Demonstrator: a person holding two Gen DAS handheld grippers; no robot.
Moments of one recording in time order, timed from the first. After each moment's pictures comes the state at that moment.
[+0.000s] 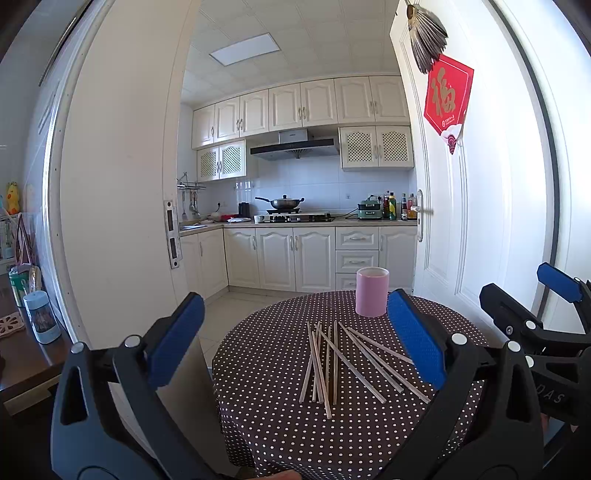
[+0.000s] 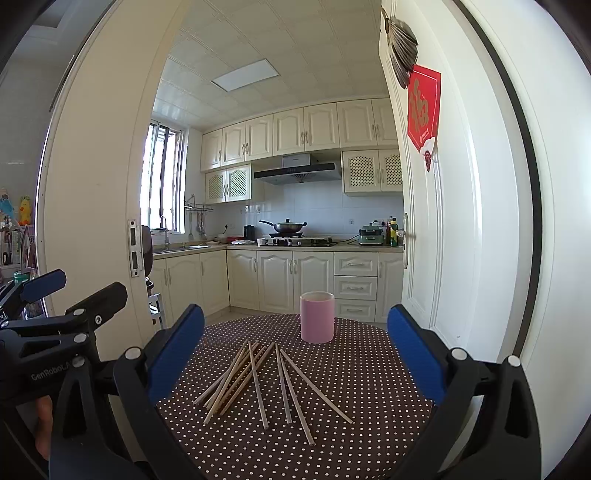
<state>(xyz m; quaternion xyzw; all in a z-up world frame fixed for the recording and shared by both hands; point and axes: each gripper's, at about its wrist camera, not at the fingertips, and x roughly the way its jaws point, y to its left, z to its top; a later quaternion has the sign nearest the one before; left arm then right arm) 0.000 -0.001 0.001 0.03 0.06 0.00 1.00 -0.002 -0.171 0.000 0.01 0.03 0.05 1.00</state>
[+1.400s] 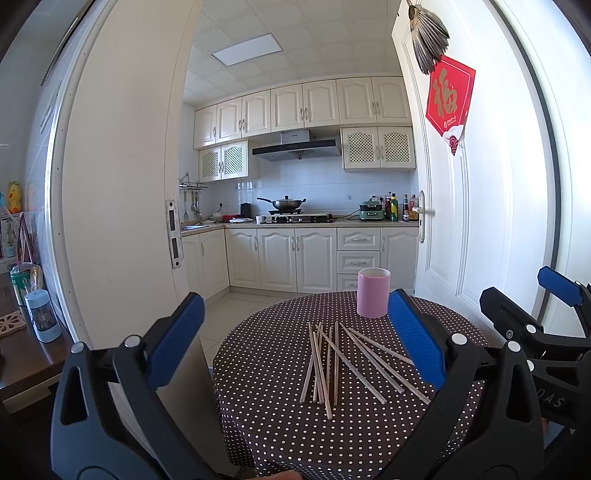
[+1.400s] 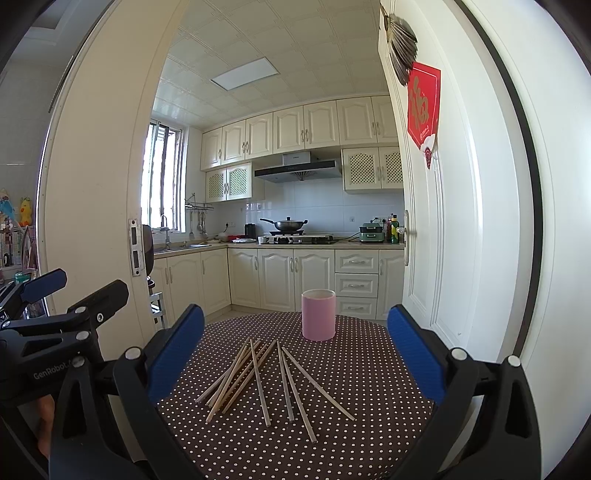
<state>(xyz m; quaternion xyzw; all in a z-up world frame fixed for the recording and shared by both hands) 0.000 0.001 0.000 0.03 0.06 0.00 1.00 -0.001 -0.172 -0.001 0.01 0.04 0.05 1.00</state>
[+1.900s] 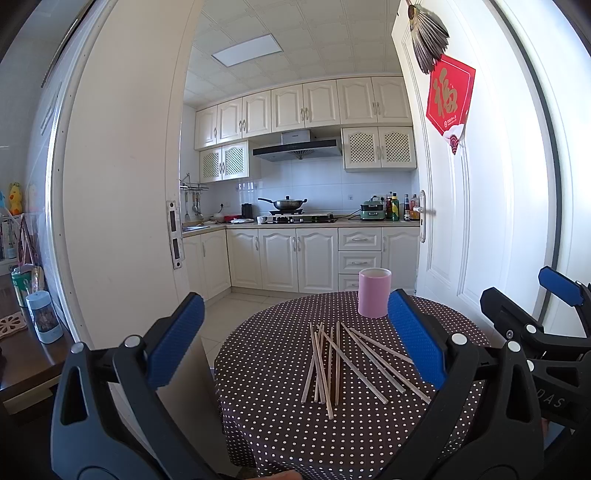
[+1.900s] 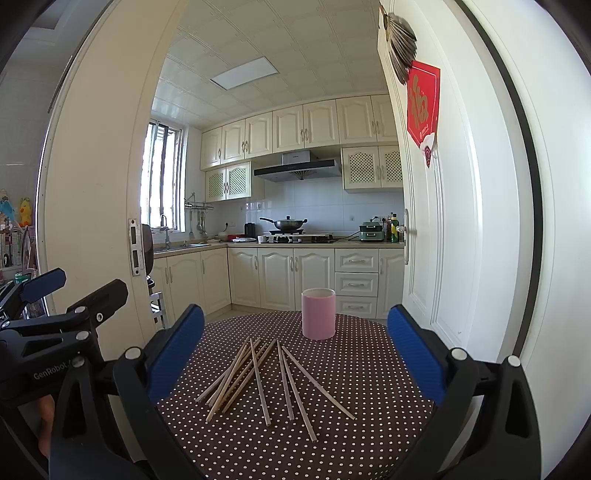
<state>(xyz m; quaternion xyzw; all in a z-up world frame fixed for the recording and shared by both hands) 0.001 -0.001 0.001 0.03 0.06 0.00 1.00 -0.001 -0.172 -0.004 0.01 0.04 0.05 1.00</state>
